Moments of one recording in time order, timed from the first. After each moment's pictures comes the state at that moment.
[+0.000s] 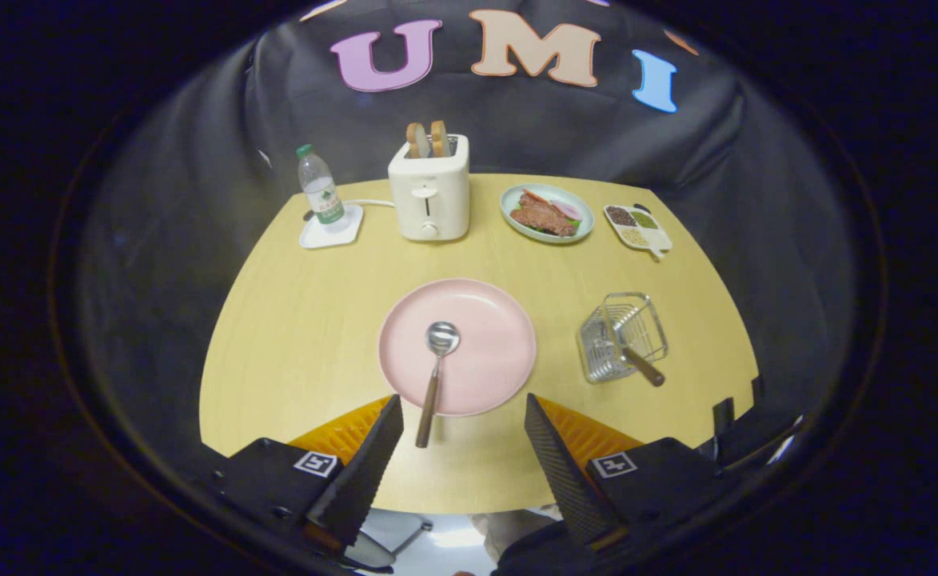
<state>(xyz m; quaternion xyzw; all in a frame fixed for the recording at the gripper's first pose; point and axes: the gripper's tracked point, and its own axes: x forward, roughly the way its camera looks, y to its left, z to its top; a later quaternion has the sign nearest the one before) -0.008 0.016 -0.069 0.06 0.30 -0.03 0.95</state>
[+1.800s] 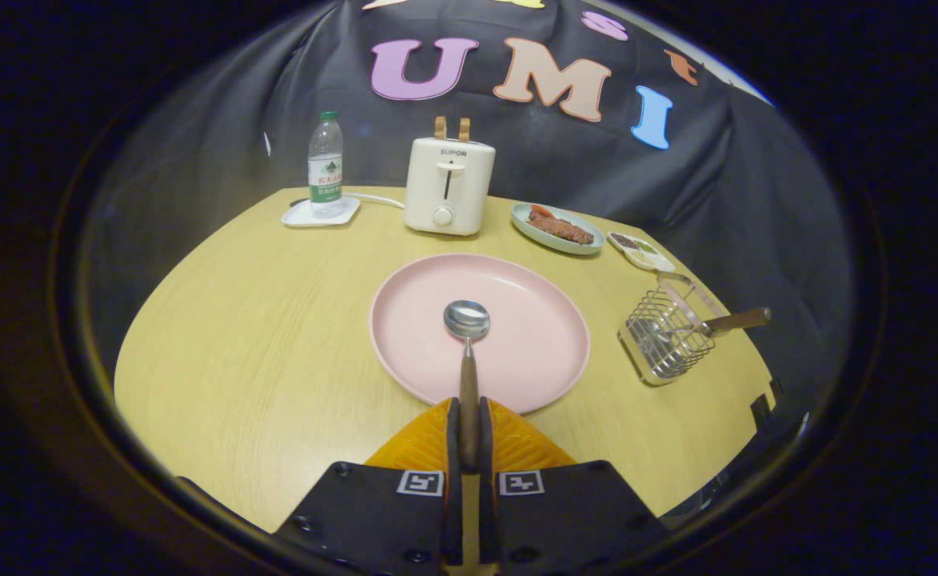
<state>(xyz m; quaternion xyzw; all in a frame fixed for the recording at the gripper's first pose) 0.039 0.046 -0.160 -0.01 0.18 -0.09 0.98</state>
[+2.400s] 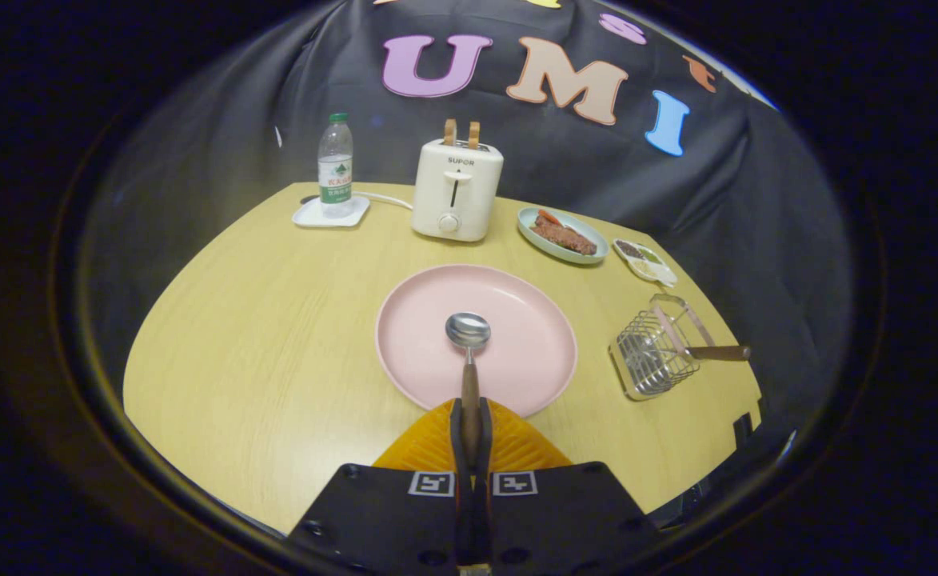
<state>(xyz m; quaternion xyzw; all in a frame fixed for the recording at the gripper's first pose) 0.028 0.037 -0.128 -0.04 0.20 -0.07 0.98</state>
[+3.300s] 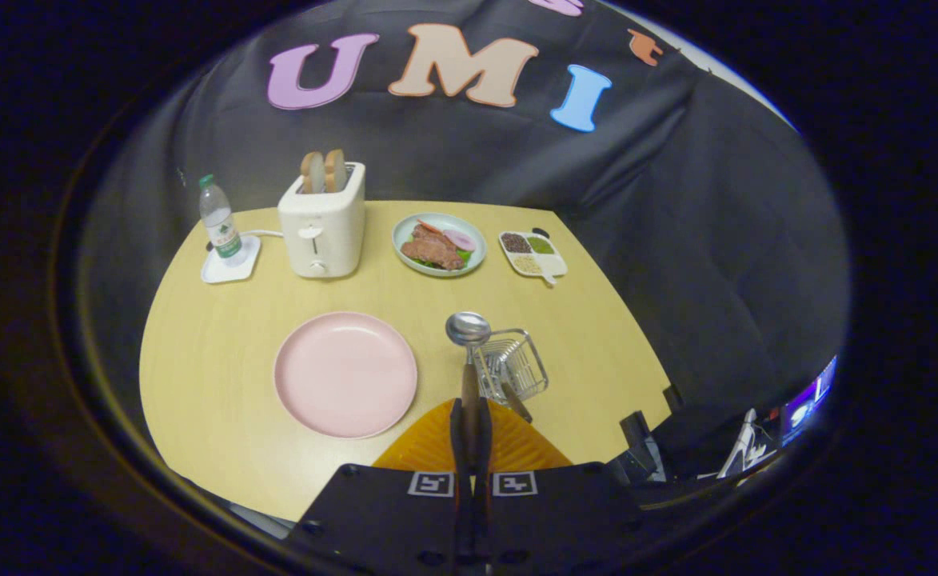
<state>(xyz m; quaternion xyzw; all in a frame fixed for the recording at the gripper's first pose) -0.010 -0.120 -0.011 0.02 0.30 -0.20 0.93</state>
